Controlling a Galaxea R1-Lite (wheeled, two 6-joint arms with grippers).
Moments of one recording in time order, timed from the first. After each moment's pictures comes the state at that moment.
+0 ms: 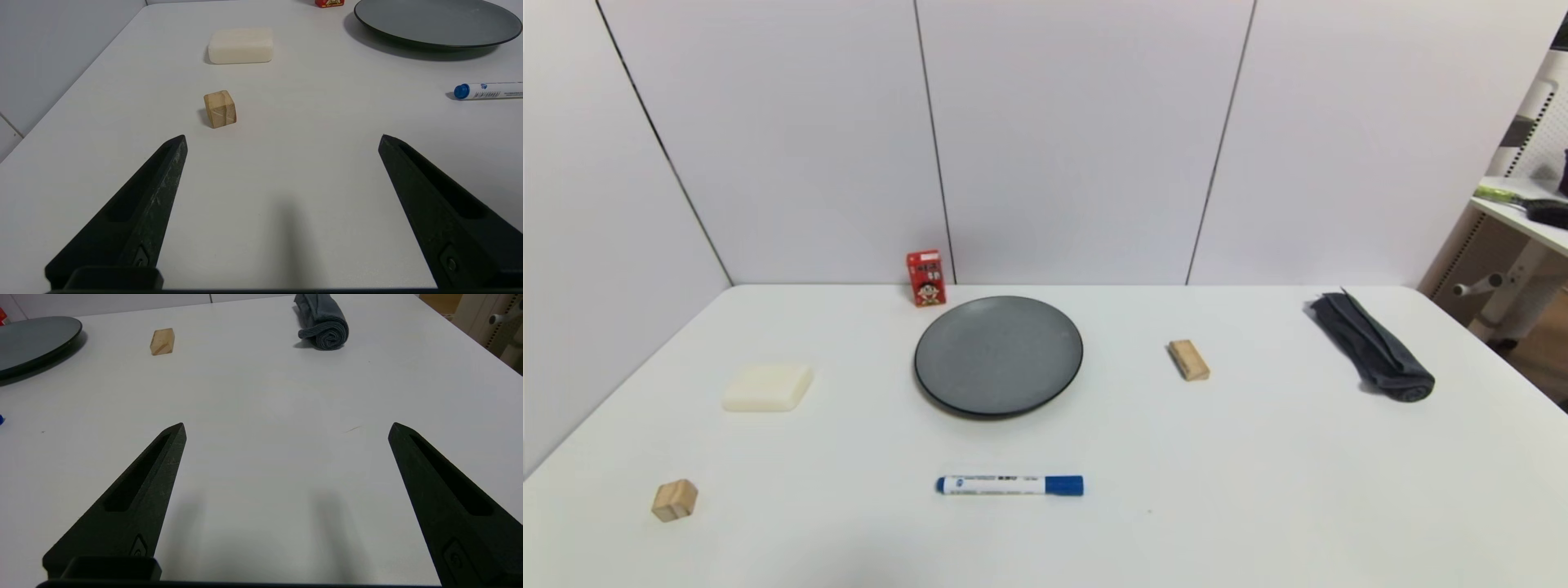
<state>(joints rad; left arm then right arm) 0.00 0.00 0.00 0.00 0.00 0.01 0.00 0.00 -0.01 0.03 -0.04 0.07</state>
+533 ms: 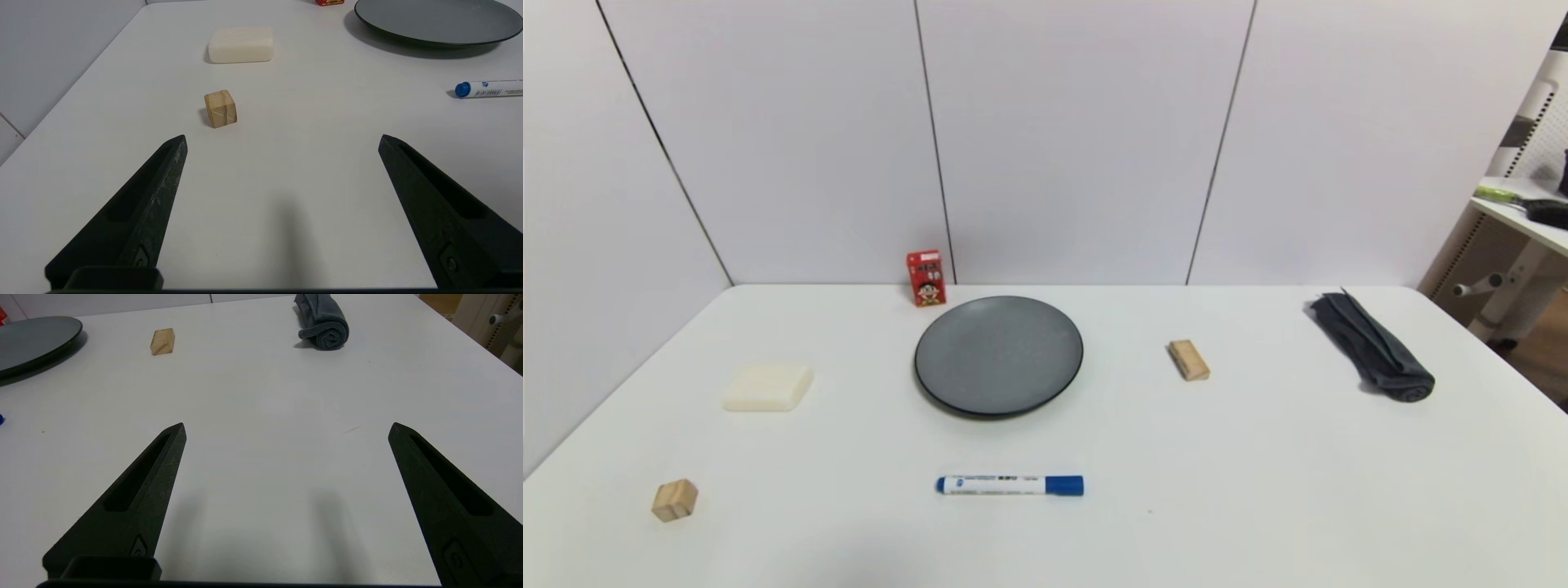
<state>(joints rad) 0.00 0.03 -0.02 0.00 0.00 0.02 0.00 0.00 -0.01 0.04 -0.04 0.07</state>
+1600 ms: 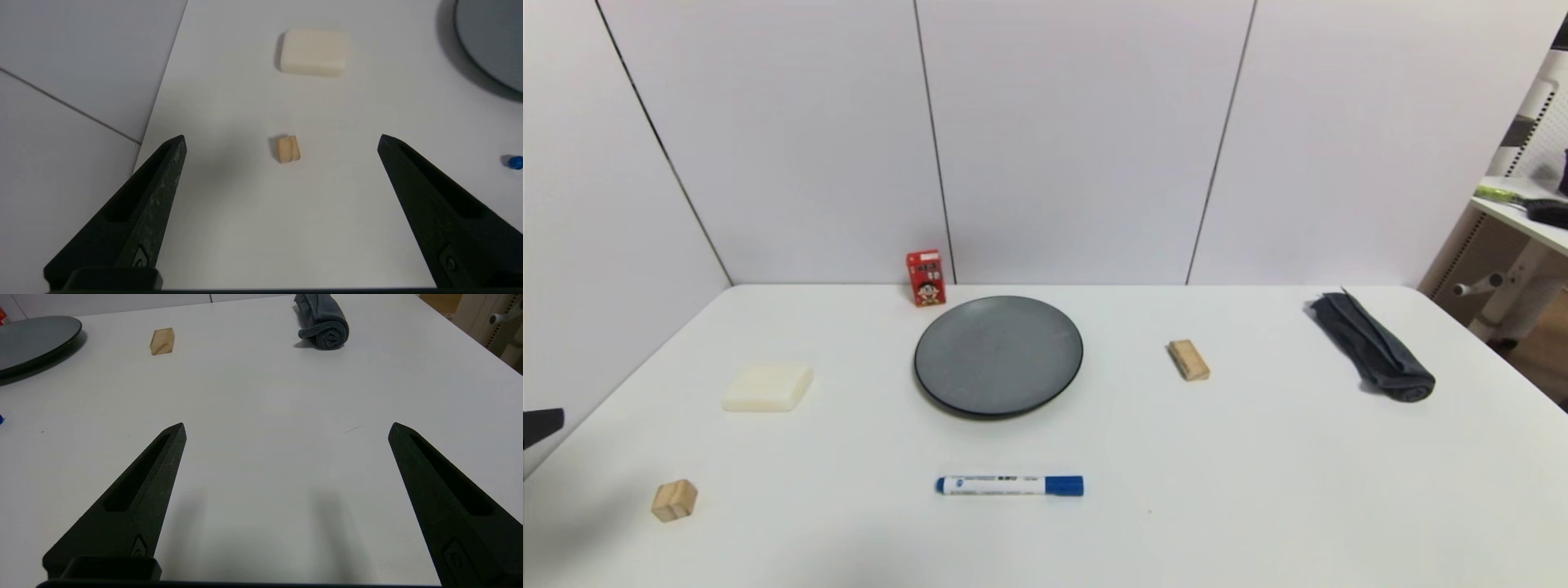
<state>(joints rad) 0.16 0.92 -0.95 0.55 0.08 0.05 0.00 0.00 -0.01 0.04 -0.04 0.07</state>
